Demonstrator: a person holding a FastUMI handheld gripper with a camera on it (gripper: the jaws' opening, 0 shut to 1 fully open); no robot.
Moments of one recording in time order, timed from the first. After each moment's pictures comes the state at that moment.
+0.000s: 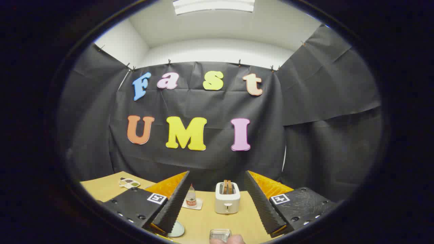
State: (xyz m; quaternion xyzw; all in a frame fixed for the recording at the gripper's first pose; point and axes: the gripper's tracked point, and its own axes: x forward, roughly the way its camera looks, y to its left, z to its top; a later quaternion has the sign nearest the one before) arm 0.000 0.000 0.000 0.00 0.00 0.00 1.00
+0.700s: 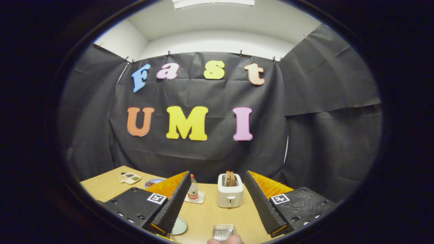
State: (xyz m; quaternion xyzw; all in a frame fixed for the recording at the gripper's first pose) arm 0.013 0.013 -0.030 0.00 0.05 0.00 1.00
